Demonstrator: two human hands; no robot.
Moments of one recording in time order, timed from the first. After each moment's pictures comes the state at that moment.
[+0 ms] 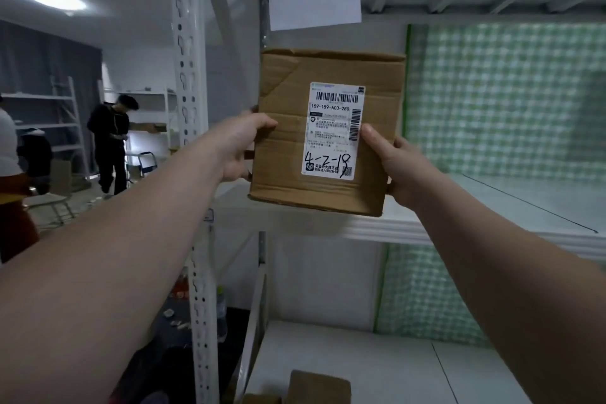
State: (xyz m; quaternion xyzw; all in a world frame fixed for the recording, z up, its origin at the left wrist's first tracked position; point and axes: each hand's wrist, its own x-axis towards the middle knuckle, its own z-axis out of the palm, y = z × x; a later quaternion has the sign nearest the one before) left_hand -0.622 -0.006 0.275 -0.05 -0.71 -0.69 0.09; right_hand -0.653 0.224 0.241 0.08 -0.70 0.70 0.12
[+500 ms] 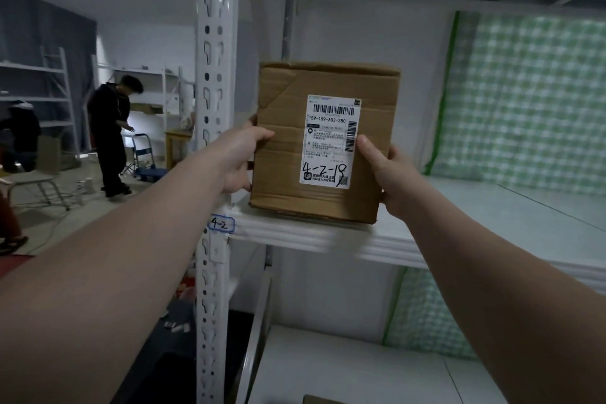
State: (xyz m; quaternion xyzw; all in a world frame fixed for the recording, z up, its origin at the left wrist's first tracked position) left_hand -0.732 -0.087 0.242 -0.03 -0.67 -0.74 0.05; right_hand -0.757 0.139 0.220 0.07 -0.71 0.69 0.12
